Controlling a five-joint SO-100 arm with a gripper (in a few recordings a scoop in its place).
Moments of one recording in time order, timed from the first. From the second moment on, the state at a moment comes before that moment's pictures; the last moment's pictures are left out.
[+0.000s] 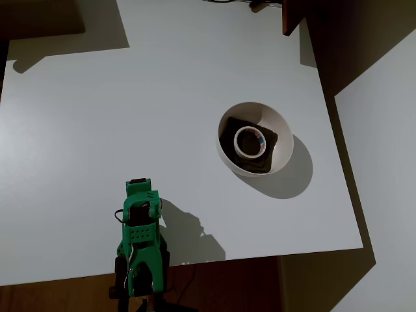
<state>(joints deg) 0.2 193.8 167.9 78.1 0.4</state>
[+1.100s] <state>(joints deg) 1.4 193.8 167.9 78.1 0.8</state>
